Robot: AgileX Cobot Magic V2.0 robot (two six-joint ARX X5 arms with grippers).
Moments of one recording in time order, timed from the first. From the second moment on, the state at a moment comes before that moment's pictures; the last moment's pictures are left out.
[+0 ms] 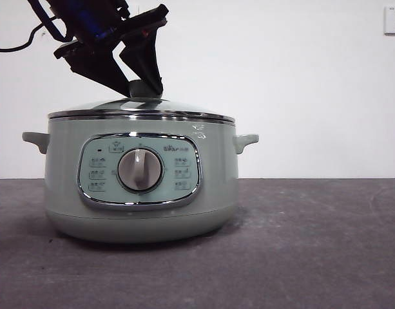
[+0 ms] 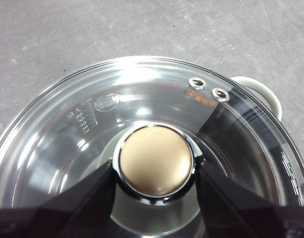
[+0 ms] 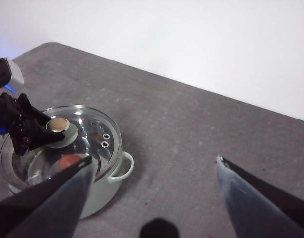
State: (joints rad) left arm -0.55 1.43 1.15 -0.38 -0.01 -0.06; right arm 0.70 0.92 1.58 -1.04 0.29 -0.04
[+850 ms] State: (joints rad) left arm -0.55 1.37 1.15 -0.41 -0.02 -0.06; right arm 0.70 0.98 1.58 -1.19 0.10 -0.04
